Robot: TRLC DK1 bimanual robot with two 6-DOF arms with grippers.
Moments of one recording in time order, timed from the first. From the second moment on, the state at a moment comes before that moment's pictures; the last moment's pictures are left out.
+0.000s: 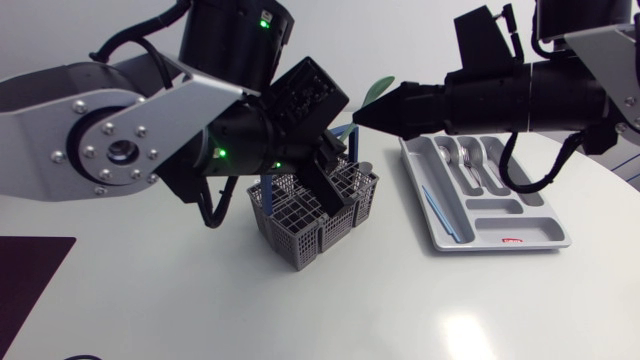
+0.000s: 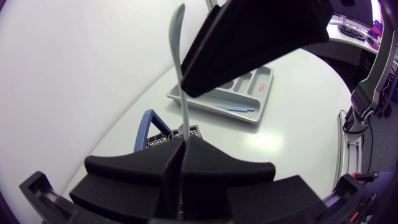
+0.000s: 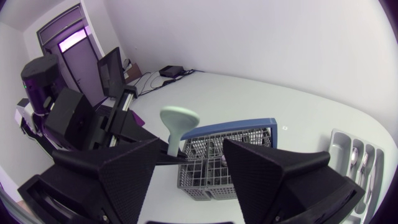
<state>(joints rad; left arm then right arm) -0.82 1.47 1.18 -0.24 -0.05 0.36 0.39 1.26 1.09 -0.29 -0.55 0.11</state>
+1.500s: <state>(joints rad) -0.77 1.53 1.20 -0.22 -0.02 0.24 0.42 1.37 1.12 -0.16 -0.57 0.19</state>
